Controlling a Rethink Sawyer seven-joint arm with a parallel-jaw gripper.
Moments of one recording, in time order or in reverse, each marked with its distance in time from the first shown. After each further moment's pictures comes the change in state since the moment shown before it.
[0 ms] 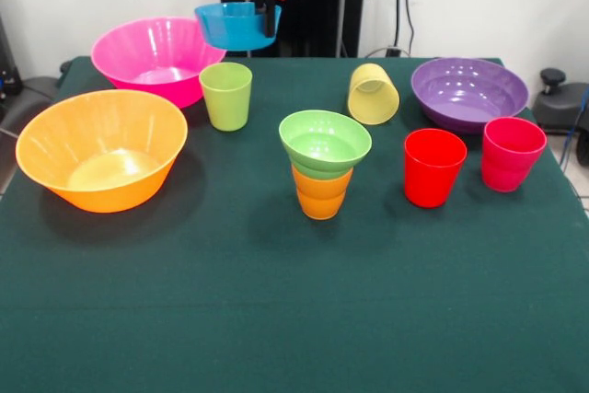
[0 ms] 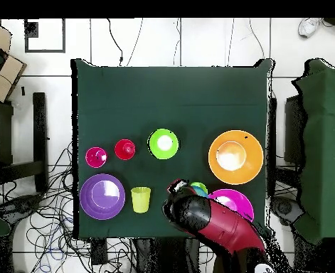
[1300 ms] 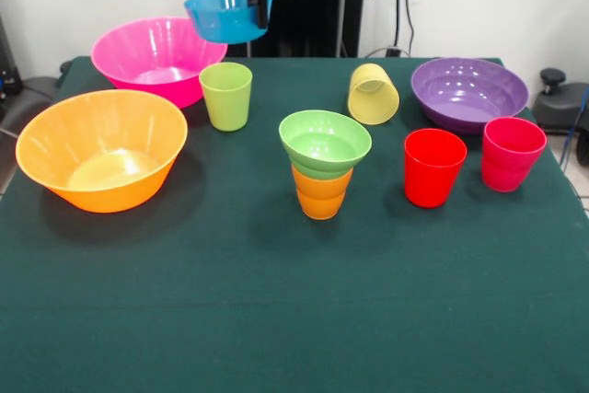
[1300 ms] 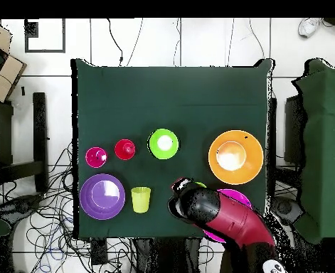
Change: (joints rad) arm -0.010 0.001 -0.007 -0.083 -0.026 0.156 0.000
